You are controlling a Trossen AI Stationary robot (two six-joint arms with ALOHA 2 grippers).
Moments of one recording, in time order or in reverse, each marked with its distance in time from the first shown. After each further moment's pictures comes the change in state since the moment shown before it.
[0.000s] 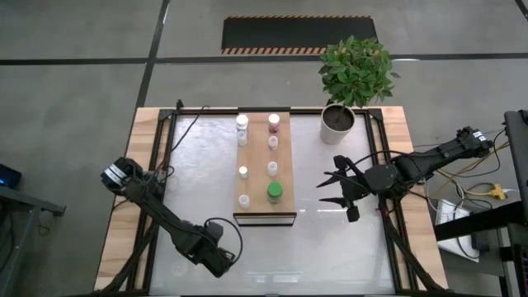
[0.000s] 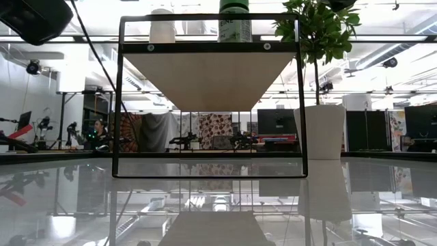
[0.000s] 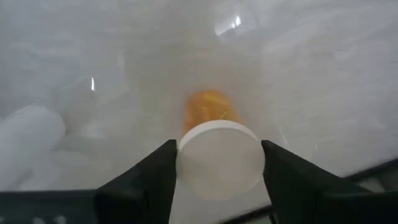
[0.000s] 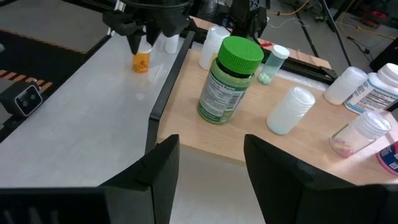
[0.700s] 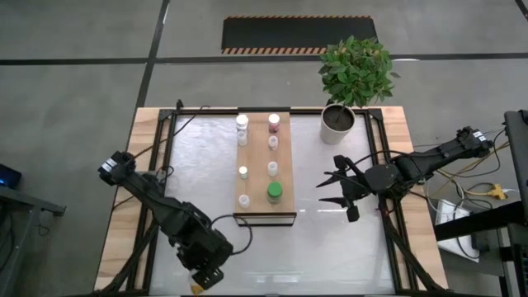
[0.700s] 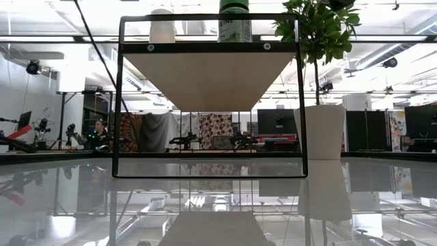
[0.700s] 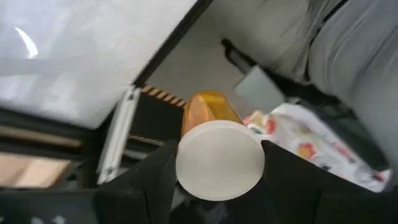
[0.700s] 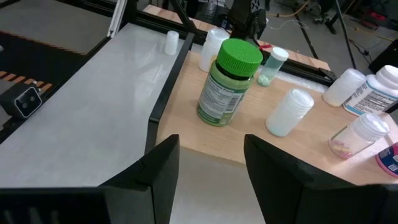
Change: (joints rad) left arm 0.077 -0.065 0.434 -0.246 0.472 0.402; right arm 0.000 0.000 0.001 0.005 0.001 -0.003
